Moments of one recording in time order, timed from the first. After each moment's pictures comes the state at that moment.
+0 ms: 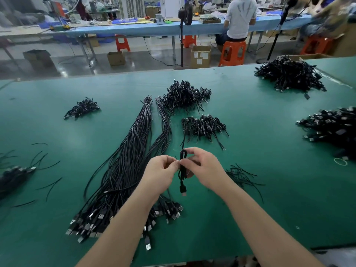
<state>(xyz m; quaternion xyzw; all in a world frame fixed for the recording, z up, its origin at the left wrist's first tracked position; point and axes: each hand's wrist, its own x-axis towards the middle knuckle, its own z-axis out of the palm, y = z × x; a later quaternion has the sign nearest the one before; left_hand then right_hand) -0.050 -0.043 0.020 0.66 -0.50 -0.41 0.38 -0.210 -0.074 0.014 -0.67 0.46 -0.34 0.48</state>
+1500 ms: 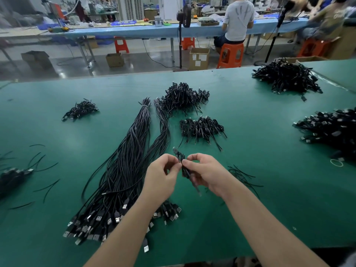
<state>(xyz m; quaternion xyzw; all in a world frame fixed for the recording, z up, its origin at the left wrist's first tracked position) -0.060 -0.033 0.014 0.61 -0.58 -0.28 0.45 -0.215 -0.074 0.023 -0.49 0.47 -0.31 0.67</state>
